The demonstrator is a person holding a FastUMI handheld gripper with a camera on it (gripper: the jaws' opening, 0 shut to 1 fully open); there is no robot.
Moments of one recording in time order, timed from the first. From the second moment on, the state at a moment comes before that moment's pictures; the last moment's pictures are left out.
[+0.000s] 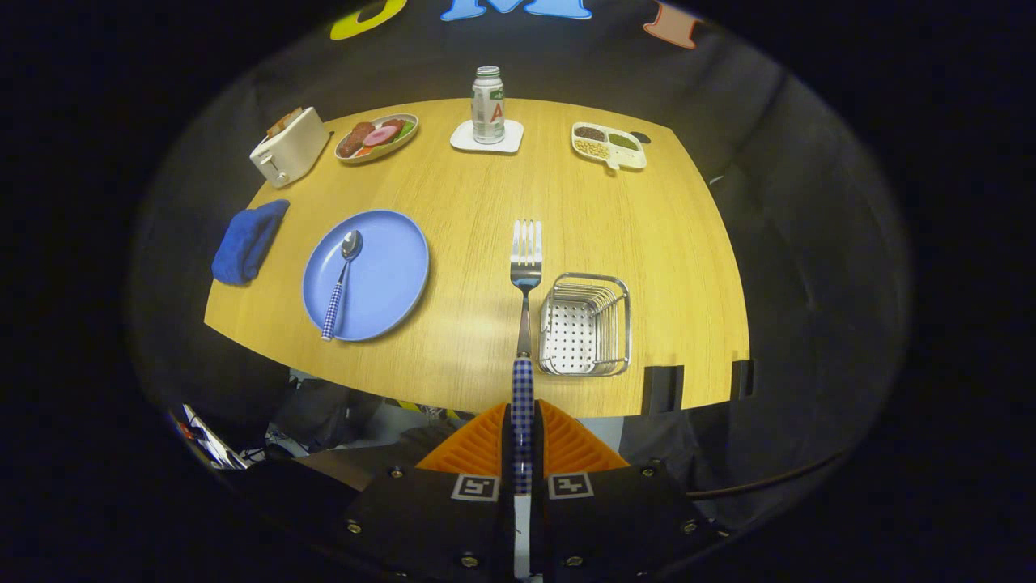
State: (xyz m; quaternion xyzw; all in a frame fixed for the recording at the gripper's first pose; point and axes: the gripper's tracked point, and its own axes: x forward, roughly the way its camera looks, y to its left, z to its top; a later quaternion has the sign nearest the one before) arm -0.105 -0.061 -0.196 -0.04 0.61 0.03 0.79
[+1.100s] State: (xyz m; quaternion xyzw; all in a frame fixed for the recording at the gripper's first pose) arm -0.106 -0.135 -0.239 -0.17 0.80 0.12 0.56
